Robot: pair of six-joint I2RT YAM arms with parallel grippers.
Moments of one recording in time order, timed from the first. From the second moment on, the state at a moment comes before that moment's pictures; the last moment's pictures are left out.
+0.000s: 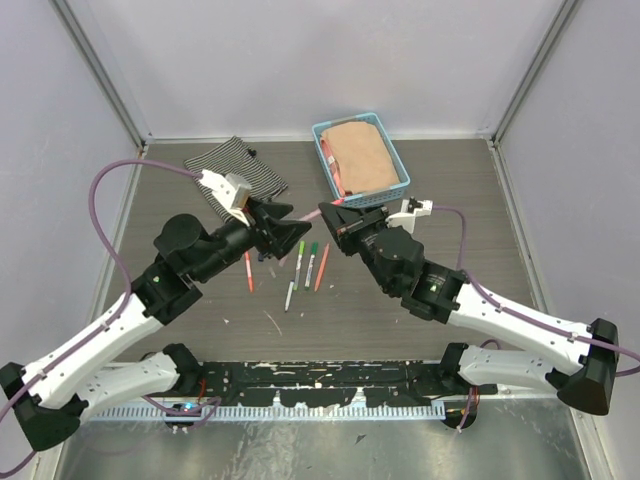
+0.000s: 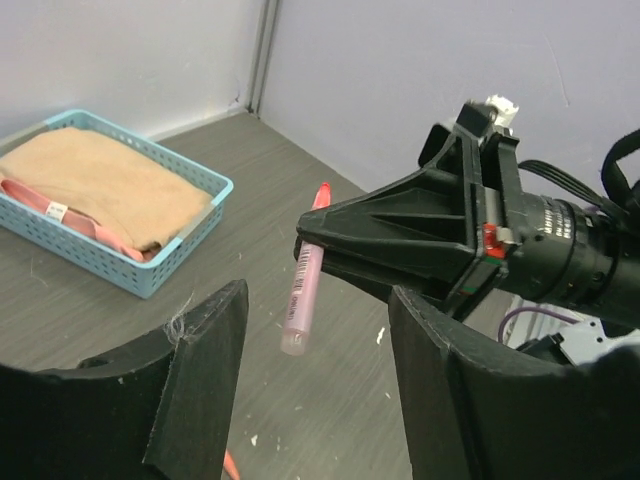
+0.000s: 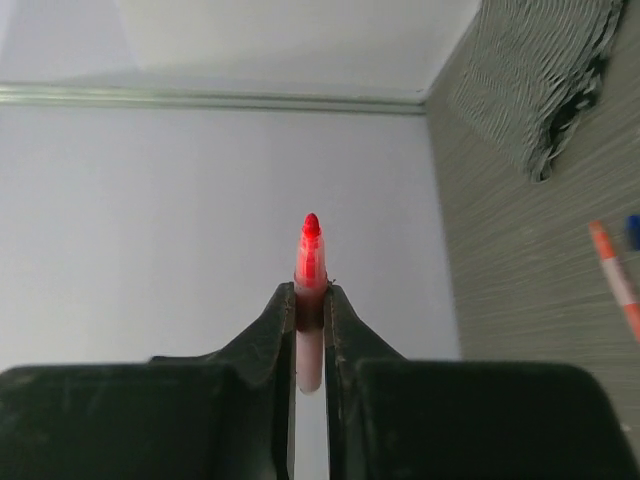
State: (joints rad) left arm -0.83 0.89 0.90 0.11 0.08 -0.30; right arm 1.03 1.03 0.89 0.09 0.60 1.59
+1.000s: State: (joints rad) left arm -0.83 0.86 1.06 -0.33 0.23 -0.25; right arm 1.03 1.00 1.01 -0.01 0.25 0.71
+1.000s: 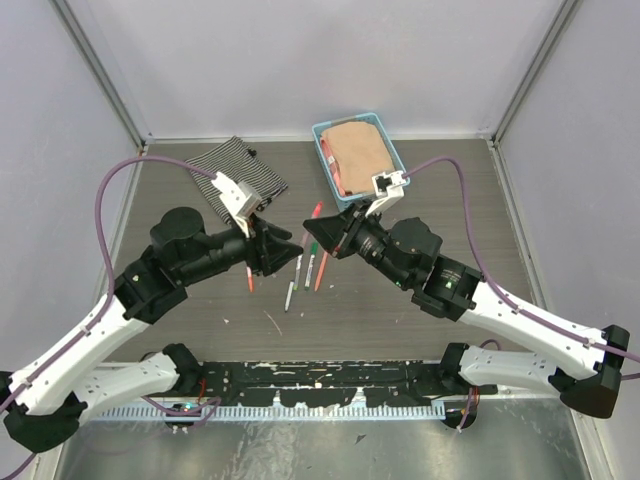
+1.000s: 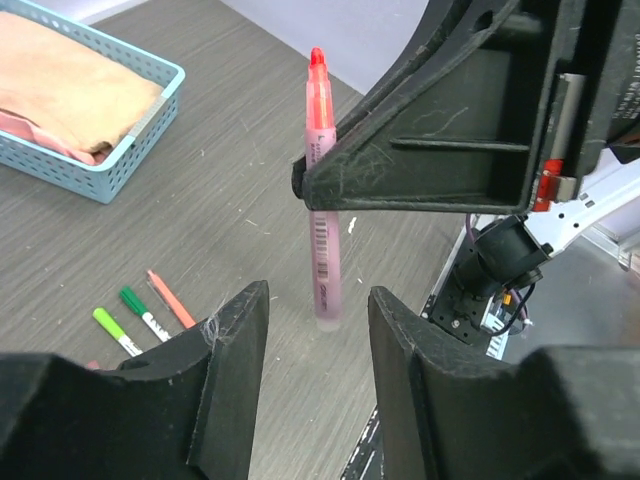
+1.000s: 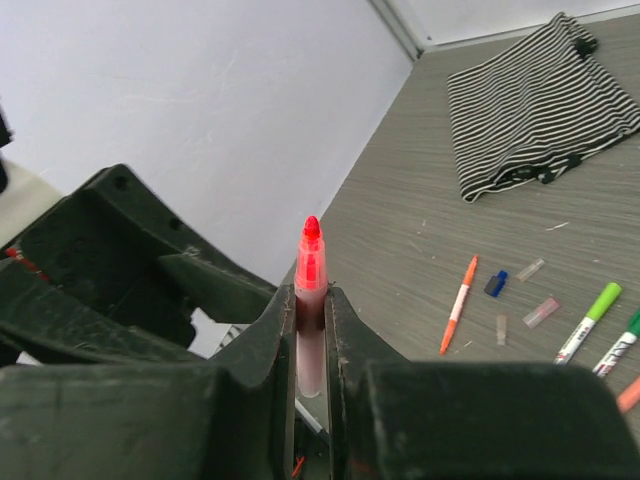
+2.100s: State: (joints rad) left arm -0.83 0.93 1.06 -0.30 0.23 -0.30; right arm 1.03 1.04 1.00 0.05 0.15 0.69
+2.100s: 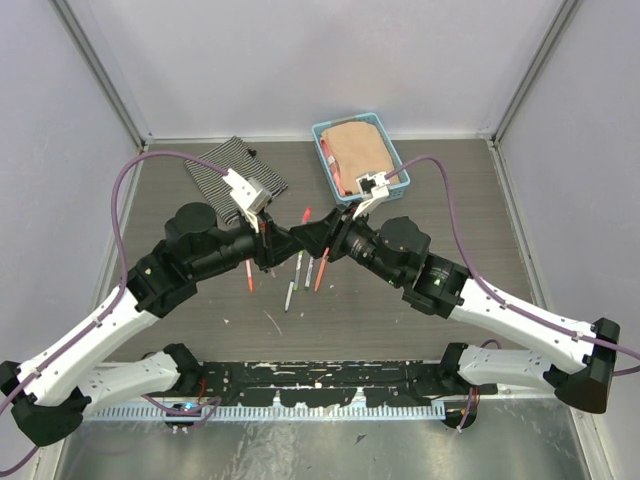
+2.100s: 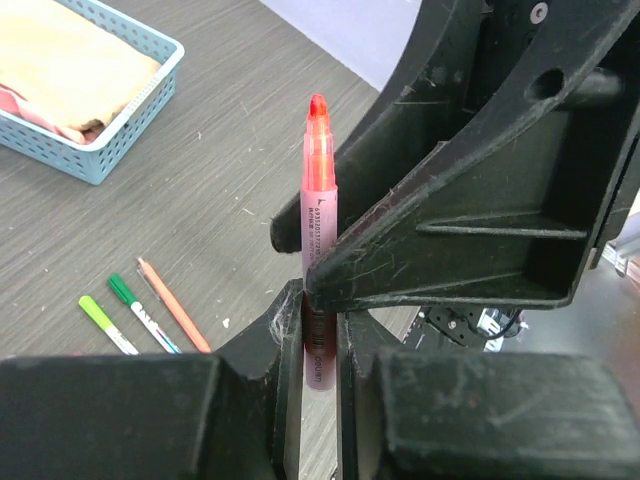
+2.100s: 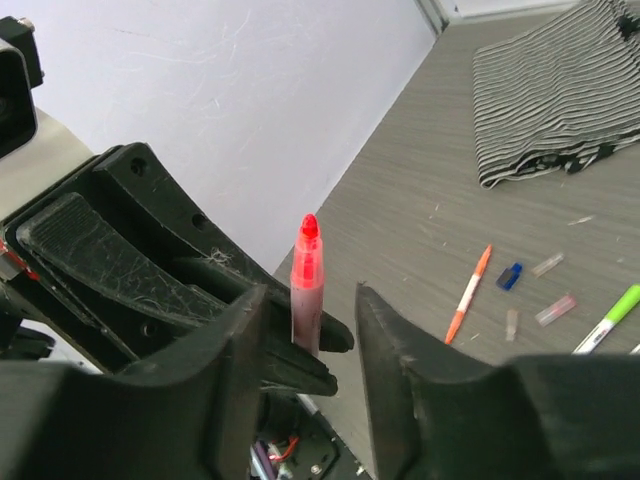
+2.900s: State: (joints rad) left arm -0.66 0.96 1.13 -0.66 0.00 -0.23; right arm 1.03 1.08 1.02 -0.33 0.50 0.52
